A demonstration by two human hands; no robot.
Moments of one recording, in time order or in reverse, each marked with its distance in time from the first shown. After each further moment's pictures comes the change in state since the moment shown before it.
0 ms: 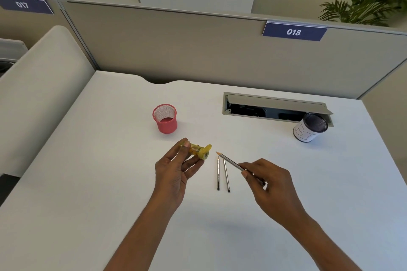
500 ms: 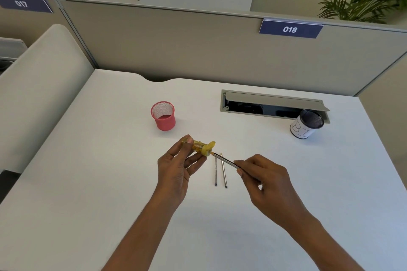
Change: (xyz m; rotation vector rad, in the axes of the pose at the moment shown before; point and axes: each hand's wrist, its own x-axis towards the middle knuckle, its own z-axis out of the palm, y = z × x) left_hand -0.012 -0.007 0.010 0.025 -0.018 0.001; right_hand -0.007 -0.020 -0.014 -0.098 -0.034 -0.152
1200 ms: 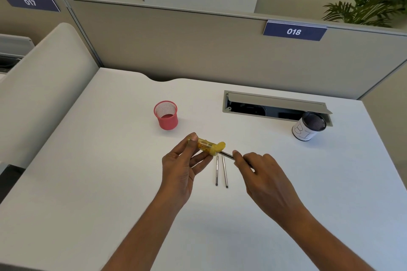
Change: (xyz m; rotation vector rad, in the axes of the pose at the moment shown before) left_hand -0.012 0.001 0.010 -0.017 -0.016 0.001; right_hand 0.009 0.003 0.003 -0.671 -0.021 -0.336
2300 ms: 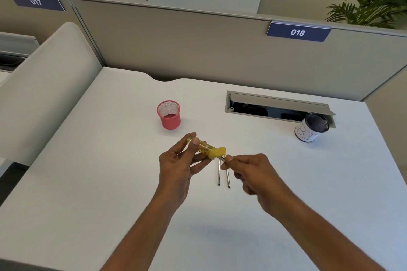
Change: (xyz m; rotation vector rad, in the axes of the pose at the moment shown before) left_hand -0.007 0.008 -0.008 0.125 -0.026 0.113; right_hand 0.042 -0.023 -0.014 1.299 -0.315 1.062
